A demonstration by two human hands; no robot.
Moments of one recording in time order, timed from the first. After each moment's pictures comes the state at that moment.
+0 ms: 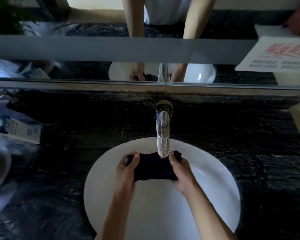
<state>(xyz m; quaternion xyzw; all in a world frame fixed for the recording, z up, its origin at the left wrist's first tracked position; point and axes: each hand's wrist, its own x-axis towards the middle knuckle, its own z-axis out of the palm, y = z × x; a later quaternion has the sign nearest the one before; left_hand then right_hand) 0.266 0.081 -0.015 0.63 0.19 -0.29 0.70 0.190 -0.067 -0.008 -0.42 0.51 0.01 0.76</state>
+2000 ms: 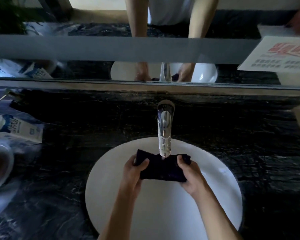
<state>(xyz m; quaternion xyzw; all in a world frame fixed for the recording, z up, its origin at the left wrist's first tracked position) 0.266 0.074 -0.014 0.61 0.18 -0.35 0.69 0.170 -0.087 -0.016 -0.37 0.50 0.01 0.78</state>
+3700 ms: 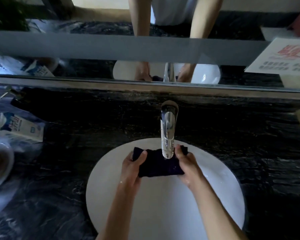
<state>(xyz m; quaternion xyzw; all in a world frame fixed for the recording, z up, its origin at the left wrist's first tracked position) 0.280 0.073 -0.008 0.60 0.20 -0.34 0.70 0.209 -0.081 0.005 -0.44 0.52 0.02 0.74</state>
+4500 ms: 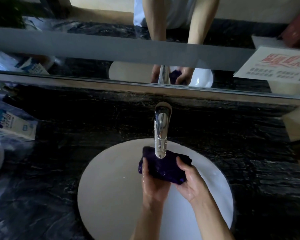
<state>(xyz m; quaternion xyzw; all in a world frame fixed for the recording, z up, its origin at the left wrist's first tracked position) 0.205 0.010 -0.026 0.25 0.27 -0.37 0.85 0.164 -0.086 0.028 -0.24 0.46 -0.02 0.85</state>
